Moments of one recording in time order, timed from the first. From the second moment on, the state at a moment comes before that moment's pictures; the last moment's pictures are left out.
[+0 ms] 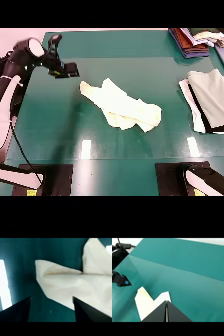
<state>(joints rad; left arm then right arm) -0.14 -1.58 1.61 1.29 -1.13 -1.64 0.01 -1.00 1.78 -1.02 1.28 1.42</state>
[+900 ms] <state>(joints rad) -0.15 -1.68 1.45 0.96 -0.88 -1.48 -0.24 -0.95 1.26 -1.02 1.33 1.44</state>
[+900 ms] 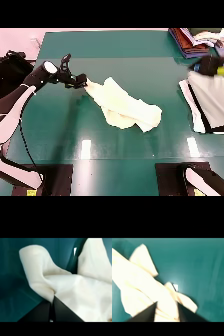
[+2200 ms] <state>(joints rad) -0.15 -1.42 1.78 1.09 -1.09 -1.44 -0.18 -1.16 1.23 -0.94 1.15 1.28</state>
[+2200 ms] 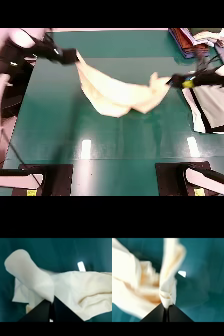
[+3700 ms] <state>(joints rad) -0.13 -1.54 1.59 1.20 -1.18 -1.43 -0.16 -1.44 1.43 -1.16 1.40 1.48</state>
